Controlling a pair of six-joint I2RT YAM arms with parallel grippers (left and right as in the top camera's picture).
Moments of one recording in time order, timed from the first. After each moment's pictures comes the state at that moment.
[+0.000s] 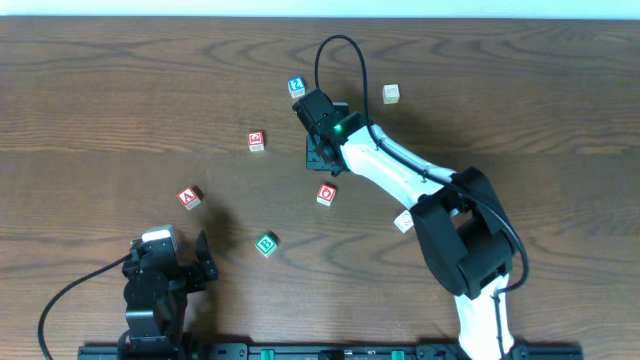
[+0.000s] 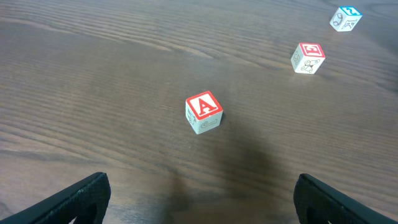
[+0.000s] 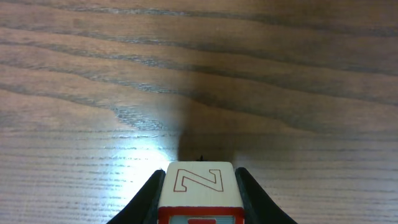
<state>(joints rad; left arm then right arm) 0.01 0.01 0.16 -0.66 -0.09 -0.14 0.63 2.14 1.55 -0.68 0.15 0.63</state>
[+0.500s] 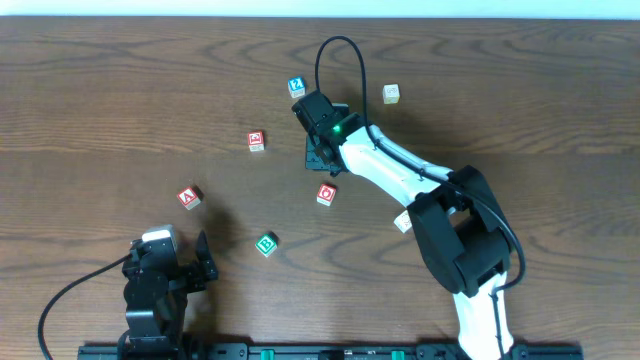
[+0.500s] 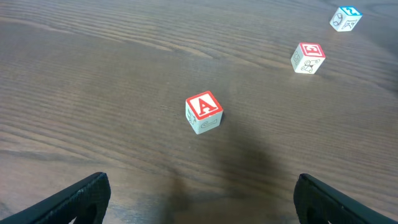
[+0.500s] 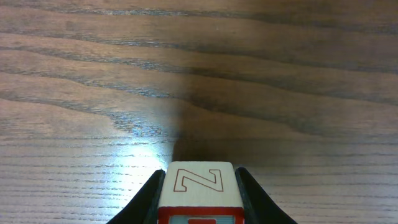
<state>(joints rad) 0.01 0.01 0.16 -0.66 -0.09 -0.14 0.63 2.15 1.55 -0.66 0.15 0.64</state>
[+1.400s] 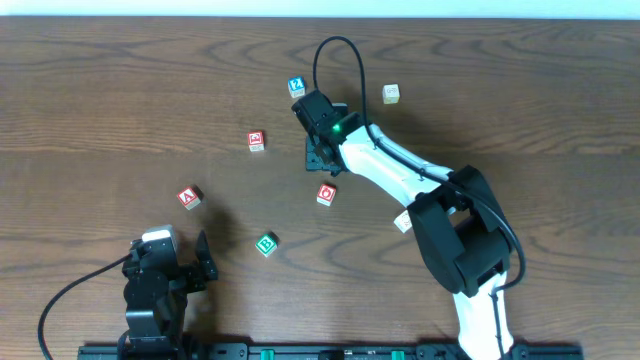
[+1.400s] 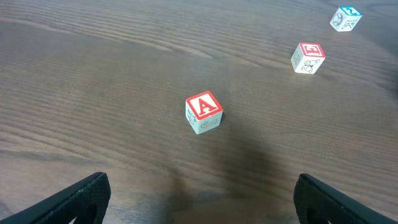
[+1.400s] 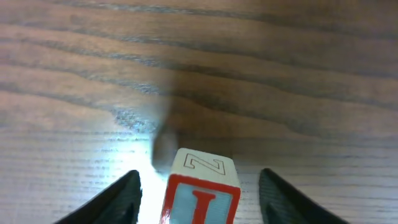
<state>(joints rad) 0.01 0.01 0.16 -0.66 -0.09 -0.14 0.63 2.15 1.57 -0.69 0.15 0.59</state>
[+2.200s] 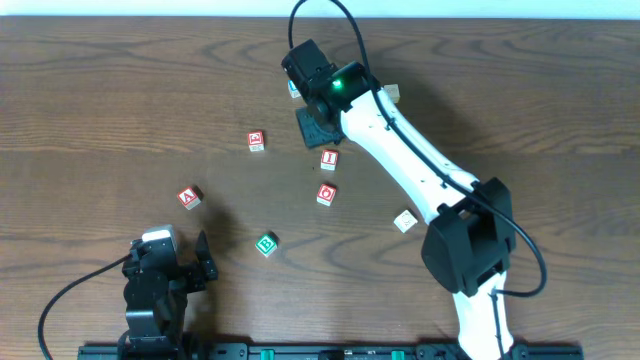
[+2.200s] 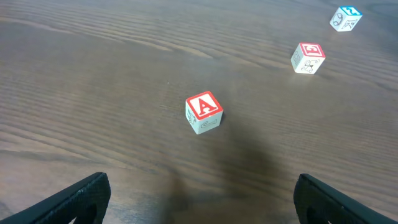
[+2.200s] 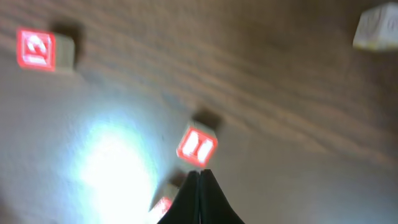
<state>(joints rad) 0.01 0.01 0.16 -0.66 -0.09 -0.14 0.63 2.15 2.00 -1.15 0.14 0.31</state>
